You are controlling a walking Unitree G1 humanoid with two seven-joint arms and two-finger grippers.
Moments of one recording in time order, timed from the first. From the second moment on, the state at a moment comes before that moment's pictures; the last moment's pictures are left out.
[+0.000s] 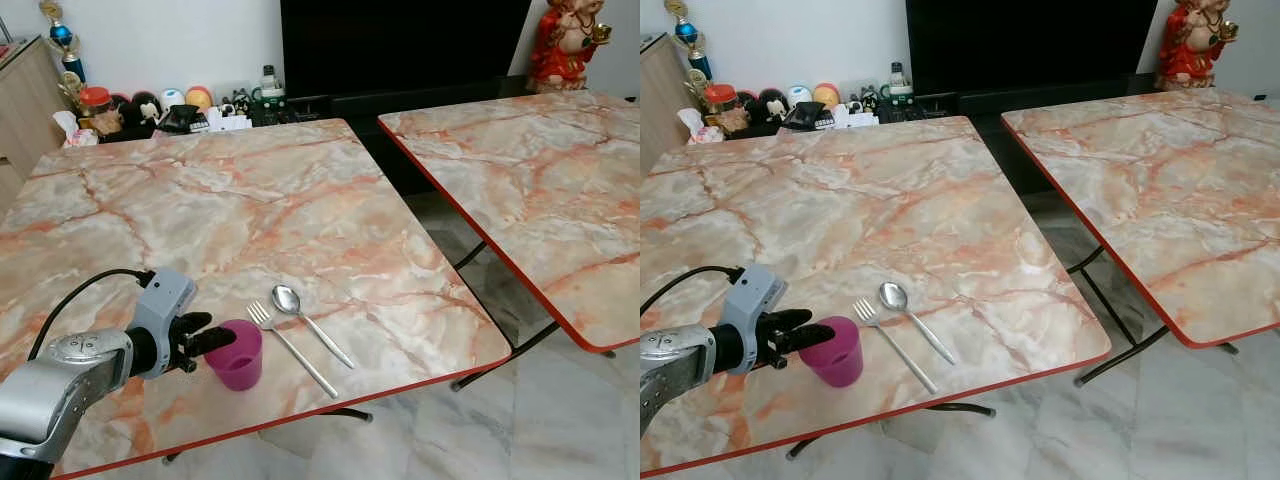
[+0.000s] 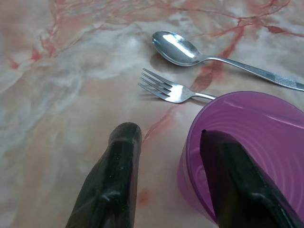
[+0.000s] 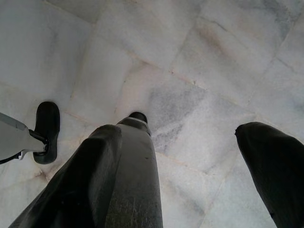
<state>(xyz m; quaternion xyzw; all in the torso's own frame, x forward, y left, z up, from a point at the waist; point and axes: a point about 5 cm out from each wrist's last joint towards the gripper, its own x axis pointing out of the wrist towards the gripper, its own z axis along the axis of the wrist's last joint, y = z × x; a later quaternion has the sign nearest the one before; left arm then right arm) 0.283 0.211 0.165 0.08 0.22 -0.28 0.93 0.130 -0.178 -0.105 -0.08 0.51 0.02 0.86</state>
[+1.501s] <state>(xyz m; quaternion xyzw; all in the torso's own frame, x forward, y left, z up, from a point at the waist) 0.312 0.210 0.187 -0.01 0.07 -0.16 0.98 0.133 -0.177 -0.105 -0.09 0.51 0.03 0.86</state>
